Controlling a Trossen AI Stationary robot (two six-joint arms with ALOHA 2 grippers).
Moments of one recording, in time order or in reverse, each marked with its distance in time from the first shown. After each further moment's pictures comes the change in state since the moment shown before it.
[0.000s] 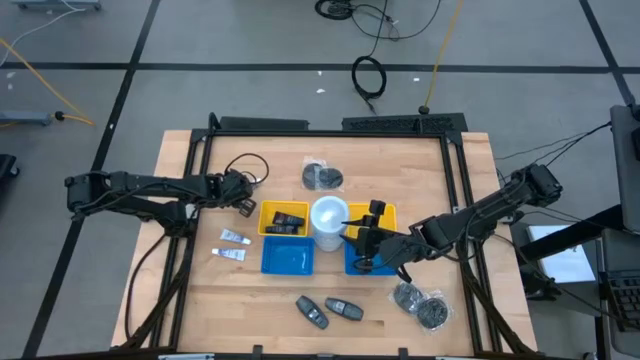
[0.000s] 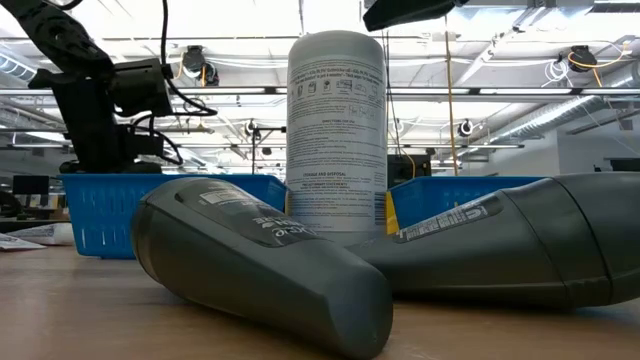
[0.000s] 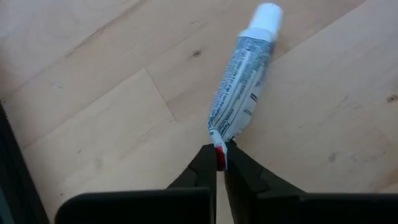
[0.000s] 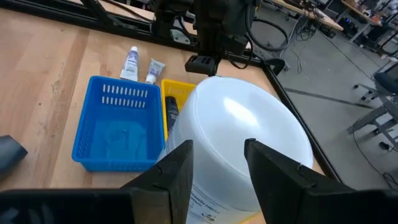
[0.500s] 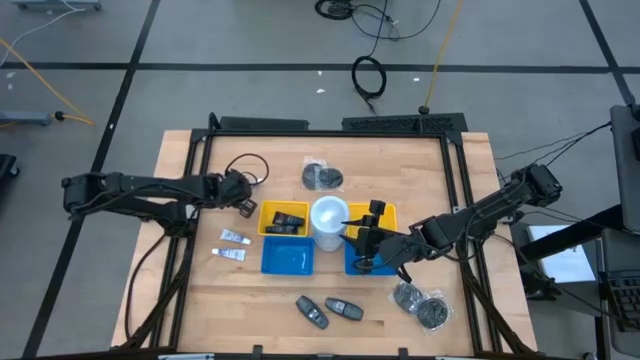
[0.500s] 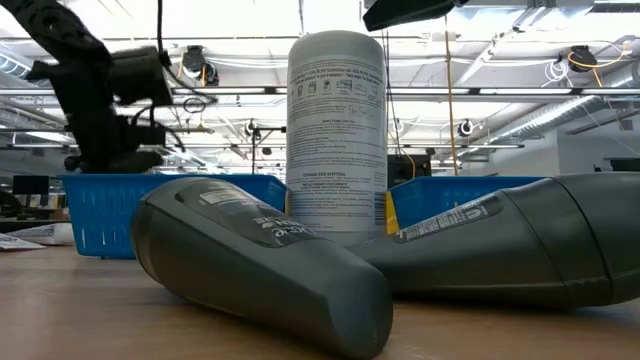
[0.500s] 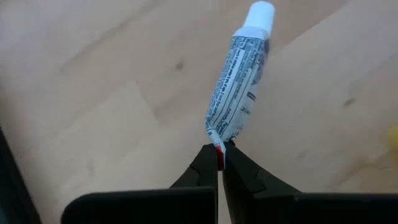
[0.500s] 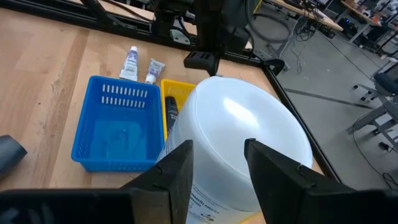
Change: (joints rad) left arm -0.046 -0.056 0.036 -0.034 -0.008 0.000; right arm 0.000 0.000 0.000 0.000 0.000 -0.002
